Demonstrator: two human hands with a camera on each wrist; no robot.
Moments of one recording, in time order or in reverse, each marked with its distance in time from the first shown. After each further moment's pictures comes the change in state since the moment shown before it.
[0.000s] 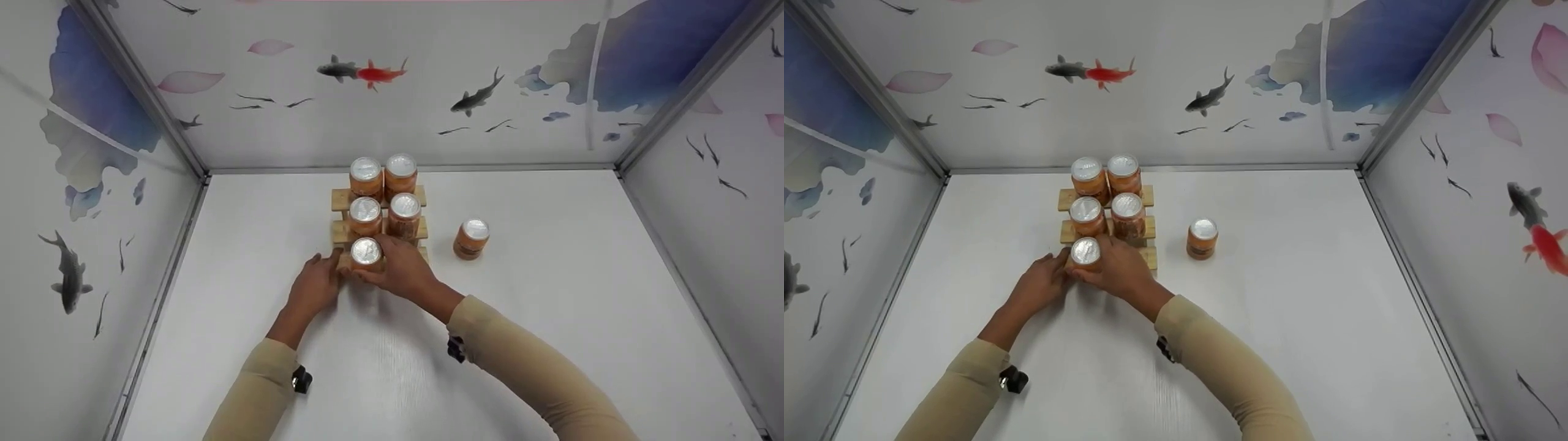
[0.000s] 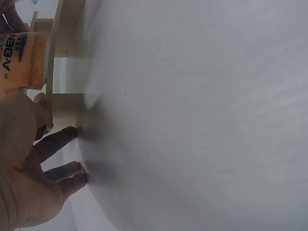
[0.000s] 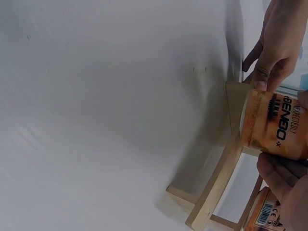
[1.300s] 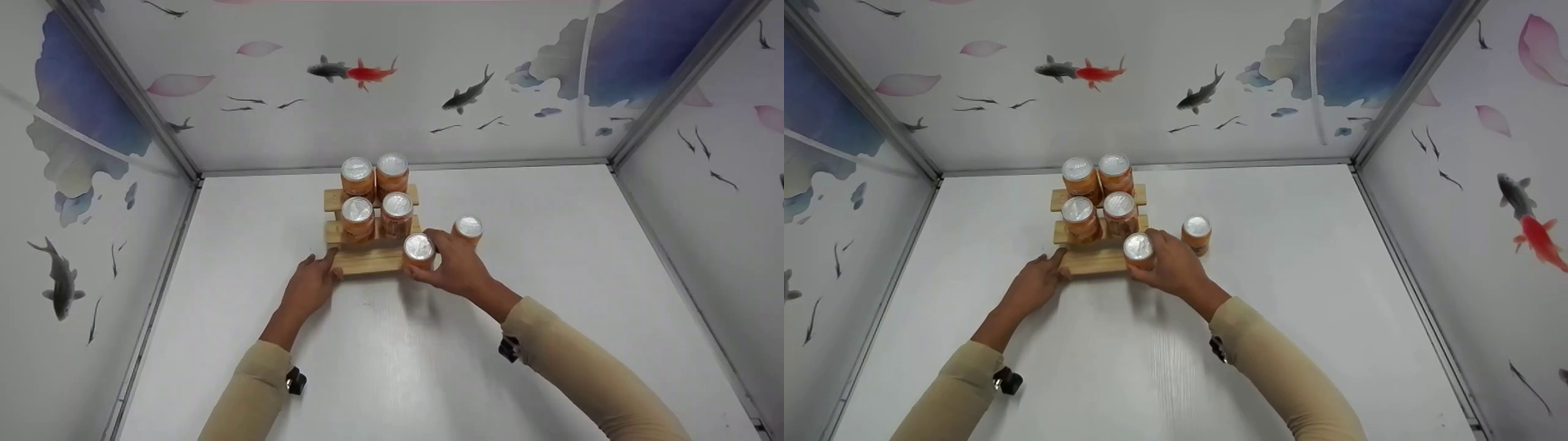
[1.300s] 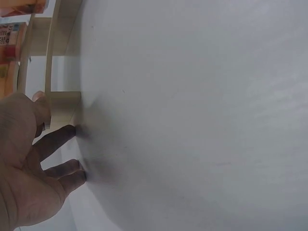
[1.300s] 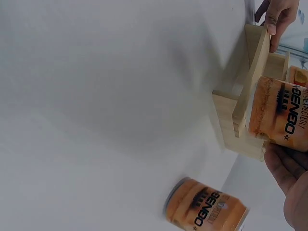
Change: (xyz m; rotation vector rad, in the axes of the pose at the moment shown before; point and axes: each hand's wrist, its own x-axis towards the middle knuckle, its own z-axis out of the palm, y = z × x) left_hand 0.000 -0.003 -0.001 -0.036 -0.017 0.005; right_hand -0.047 0.071 -0.063 -0.024 0.087 -0.034
